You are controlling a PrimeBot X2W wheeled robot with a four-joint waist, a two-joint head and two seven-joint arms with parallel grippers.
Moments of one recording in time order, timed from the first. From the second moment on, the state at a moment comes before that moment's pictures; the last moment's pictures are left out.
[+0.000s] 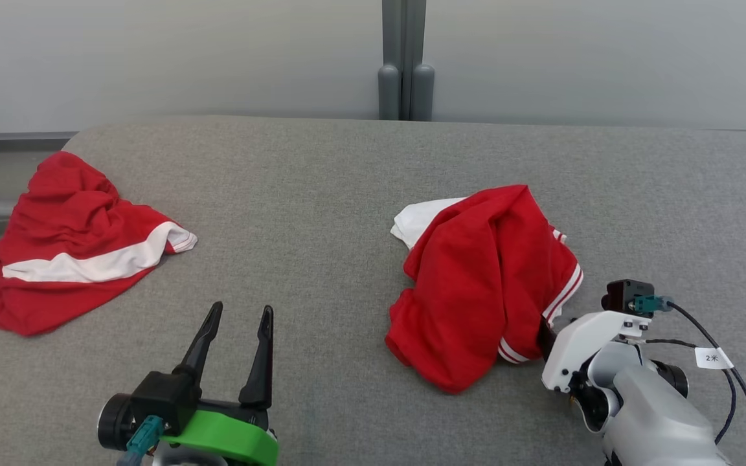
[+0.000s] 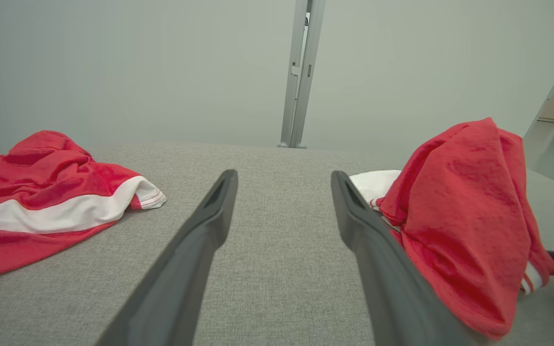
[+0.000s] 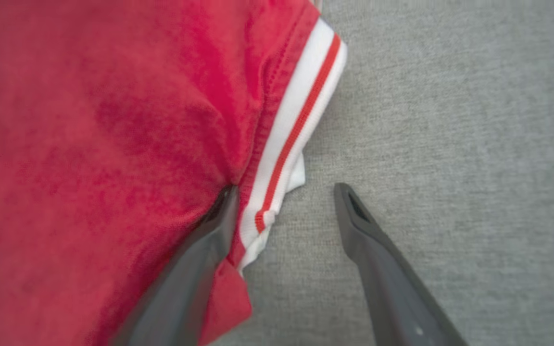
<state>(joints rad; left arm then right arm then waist) -0.02 0.05 -0.18 0.19 -0.22 -0.13 -0.26 -0.53 -0.05 0.15 1.08 0.49 0.13 -0.01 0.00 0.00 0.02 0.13</state>
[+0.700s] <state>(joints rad) -0.04 0.05 -0.19 0.19 -0.23 -0.13 -0.26 -0.58 -0.05 0.41 0.98 0.87 0.13 -0.17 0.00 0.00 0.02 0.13</state>
